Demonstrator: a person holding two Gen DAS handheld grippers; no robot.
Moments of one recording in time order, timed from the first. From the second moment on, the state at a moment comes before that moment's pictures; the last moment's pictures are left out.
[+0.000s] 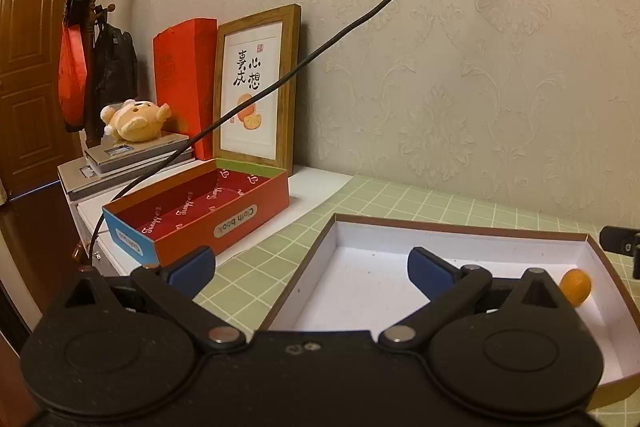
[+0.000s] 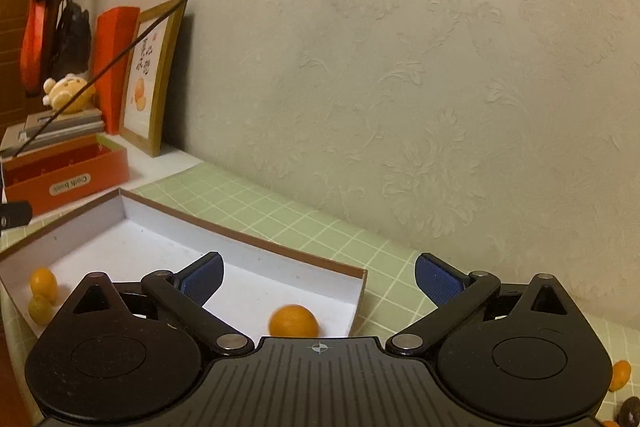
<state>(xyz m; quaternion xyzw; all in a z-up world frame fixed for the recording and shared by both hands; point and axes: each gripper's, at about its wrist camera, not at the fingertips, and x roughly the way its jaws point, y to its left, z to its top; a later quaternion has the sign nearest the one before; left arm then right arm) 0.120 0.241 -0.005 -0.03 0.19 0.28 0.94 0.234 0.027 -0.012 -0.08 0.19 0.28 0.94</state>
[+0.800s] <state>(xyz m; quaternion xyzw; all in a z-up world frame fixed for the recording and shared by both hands) 0.107 0.197 0.017 -0.01 0.17 0.24 0.95 0.211 -0.009 0.005 -0.08 0.21 0.28 0.93</state>
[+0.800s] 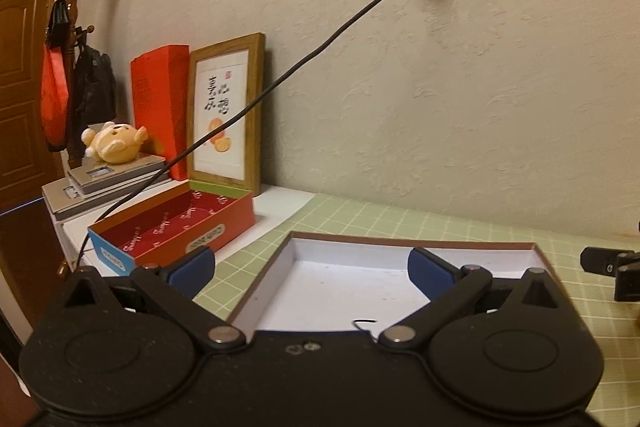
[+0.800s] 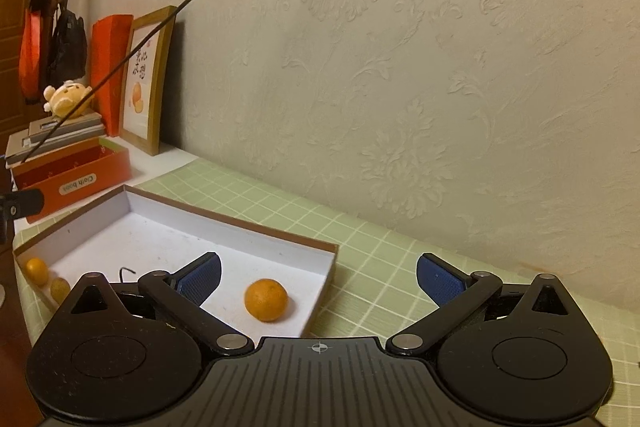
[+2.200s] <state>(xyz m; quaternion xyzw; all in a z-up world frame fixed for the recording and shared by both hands) 0.121 0.030 0.012 0.02 0.16 0.06 0.99 0.149 -0.201 0.026 -0.08 0.20 0.14 0.97</state>
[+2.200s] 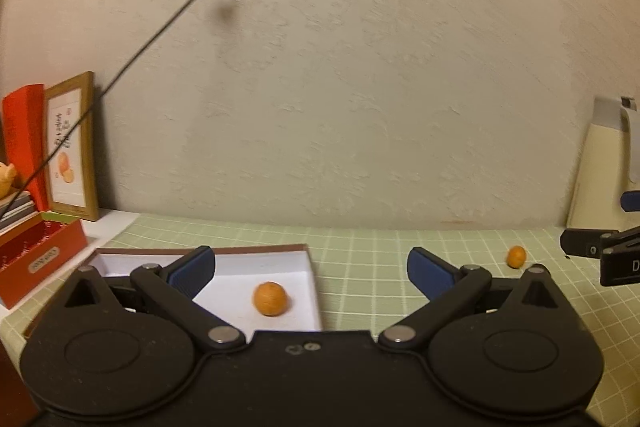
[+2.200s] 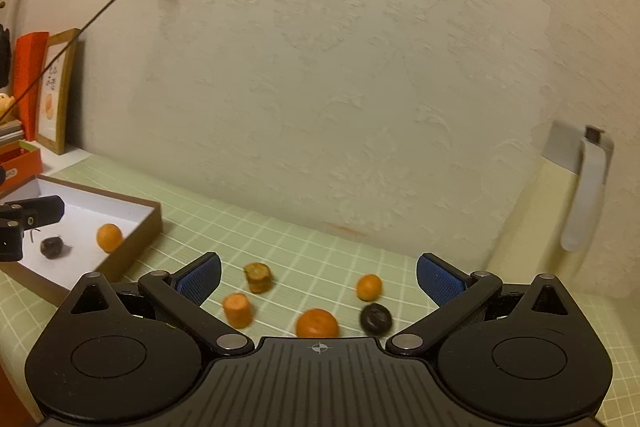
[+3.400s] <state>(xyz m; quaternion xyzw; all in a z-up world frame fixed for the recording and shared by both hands) 0.176 -0.012 -0.042 0.05 0.22 0.02 0.97 0.193 -0.189 -0.063 -0.12 0.31 0.16 0.93</state>
